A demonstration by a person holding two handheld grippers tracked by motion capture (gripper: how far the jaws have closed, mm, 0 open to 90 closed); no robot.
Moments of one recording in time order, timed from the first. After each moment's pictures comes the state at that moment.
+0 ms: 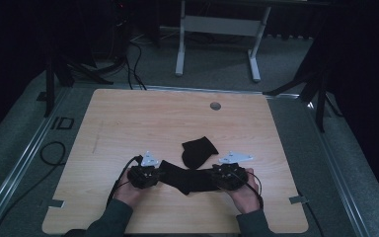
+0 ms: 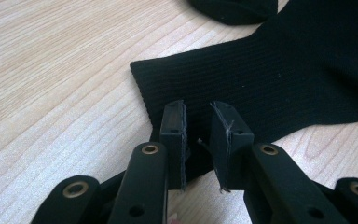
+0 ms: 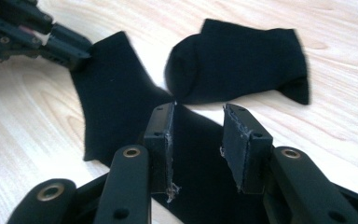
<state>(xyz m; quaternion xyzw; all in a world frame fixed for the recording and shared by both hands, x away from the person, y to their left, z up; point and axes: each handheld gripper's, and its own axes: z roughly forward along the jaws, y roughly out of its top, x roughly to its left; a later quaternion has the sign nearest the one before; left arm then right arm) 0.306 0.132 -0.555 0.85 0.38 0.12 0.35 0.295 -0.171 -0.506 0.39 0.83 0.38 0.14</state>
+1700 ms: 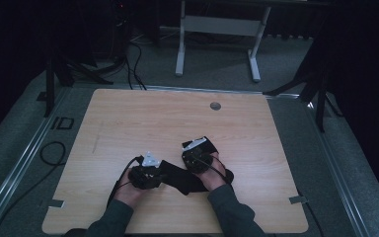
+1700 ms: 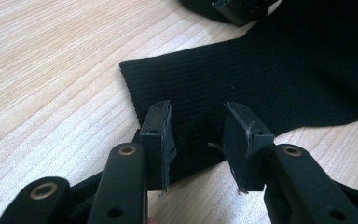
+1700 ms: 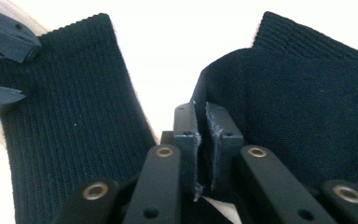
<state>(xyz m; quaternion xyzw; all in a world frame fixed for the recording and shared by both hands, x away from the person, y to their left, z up) 0.304 0.128 -0.554 0.85 0.38 0.11 0.35 0.364 -0.080 -0.544 0.35 0.89 0.27 0.12</state>
